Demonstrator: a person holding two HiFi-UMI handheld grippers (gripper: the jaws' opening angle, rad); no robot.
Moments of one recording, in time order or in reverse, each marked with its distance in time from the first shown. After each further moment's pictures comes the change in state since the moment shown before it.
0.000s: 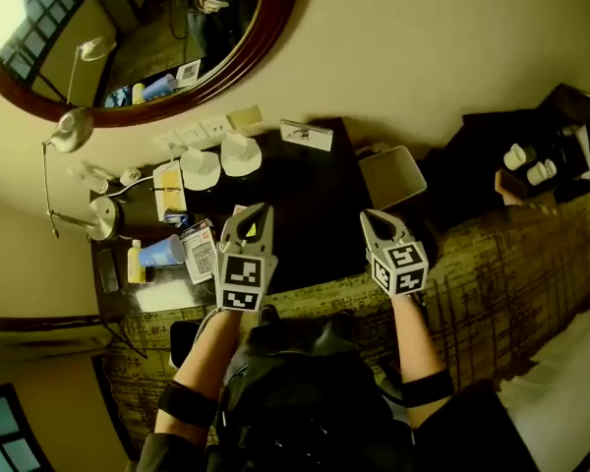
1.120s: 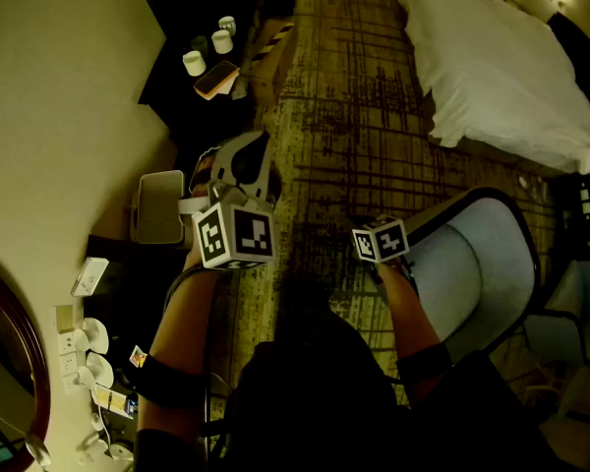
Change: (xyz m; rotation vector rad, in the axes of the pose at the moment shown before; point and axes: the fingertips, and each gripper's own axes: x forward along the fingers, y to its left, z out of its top) left arm -0.032 -0.575 0.219 0.860 -0.649 -0.923; right arm -0.463 -0.091 -0.339 0.841 0.217 -0.838
